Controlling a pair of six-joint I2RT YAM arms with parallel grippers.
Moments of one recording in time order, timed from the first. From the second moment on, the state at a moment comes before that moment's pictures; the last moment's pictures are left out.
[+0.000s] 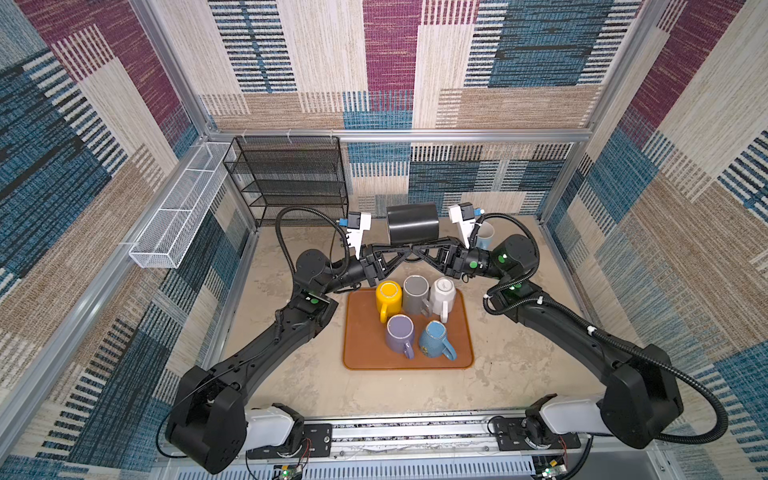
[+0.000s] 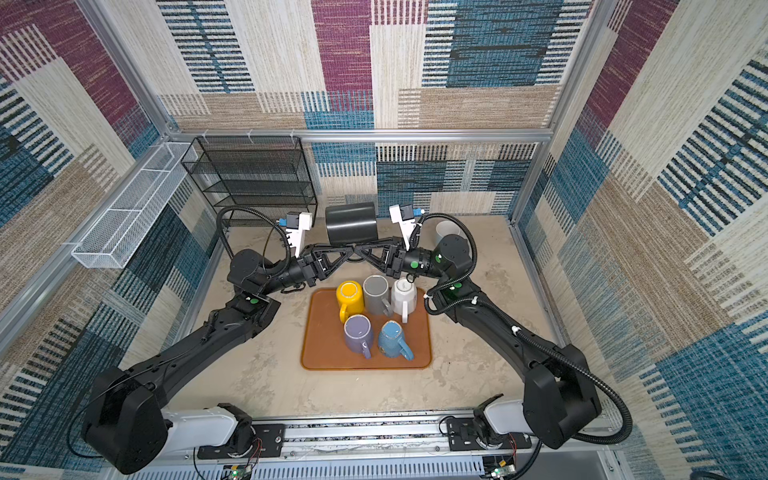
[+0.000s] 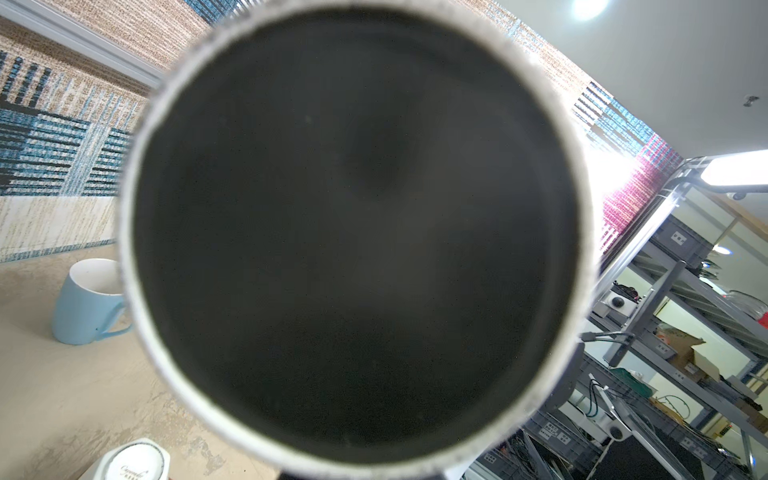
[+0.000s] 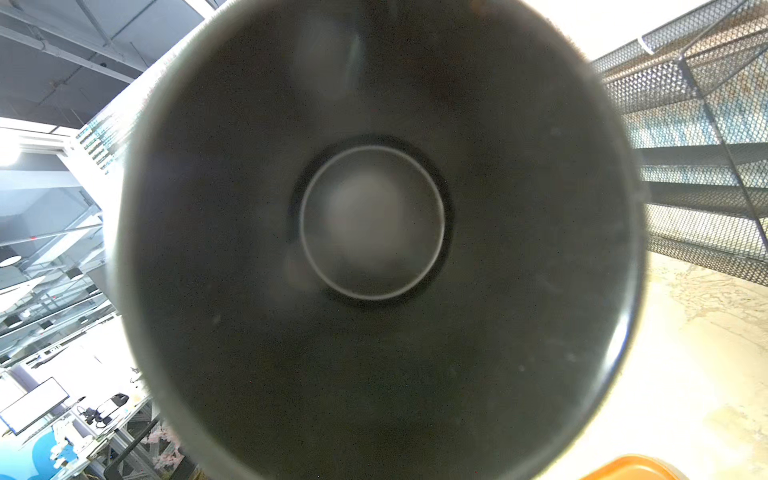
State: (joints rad) left arm -0.49 1.31 0.92 0.76 0.83 -0.86; right arm 0.48 1.36 1.01 0.71 -0.91 0.86
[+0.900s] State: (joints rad) left arm -0.49 1.31 0.93 0.68 0.87 -0.83; right arm 0.49 1.31 1.05 0.48 -0.83 0.75
